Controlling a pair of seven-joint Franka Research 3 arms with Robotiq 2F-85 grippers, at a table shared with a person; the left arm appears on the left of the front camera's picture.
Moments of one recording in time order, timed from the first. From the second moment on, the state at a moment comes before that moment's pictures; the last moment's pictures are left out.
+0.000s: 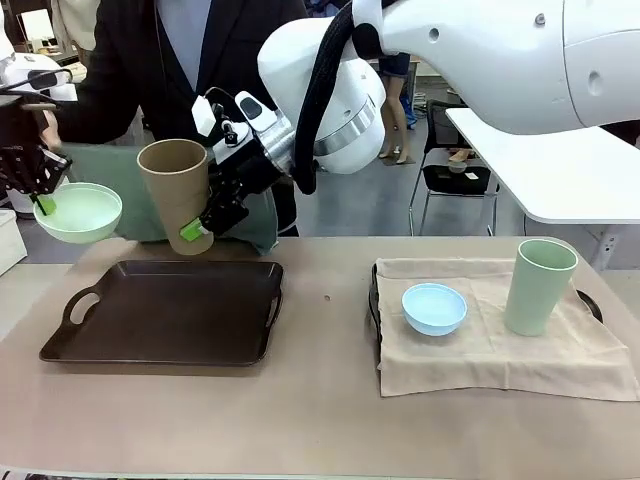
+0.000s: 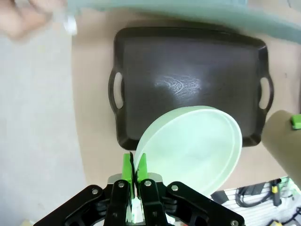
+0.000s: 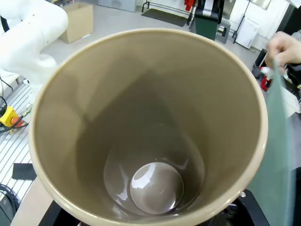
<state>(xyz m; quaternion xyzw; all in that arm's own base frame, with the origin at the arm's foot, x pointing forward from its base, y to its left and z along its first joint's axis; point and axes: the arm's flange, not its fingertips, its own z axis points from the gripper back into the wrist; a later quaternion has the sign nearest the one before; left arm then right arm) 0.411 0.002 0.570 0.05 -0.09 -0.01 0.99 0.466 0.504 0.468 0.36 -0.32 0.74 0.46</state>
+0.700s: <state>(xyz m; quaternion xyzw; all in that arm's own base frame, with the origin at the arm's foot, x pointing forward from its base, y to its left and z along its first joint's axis) 0.410 0.001 0.568 0.05 -0.09 -0.02 0.99 0.469 0.508 0.459 0.36 -0.32 0.74 0.46</state>
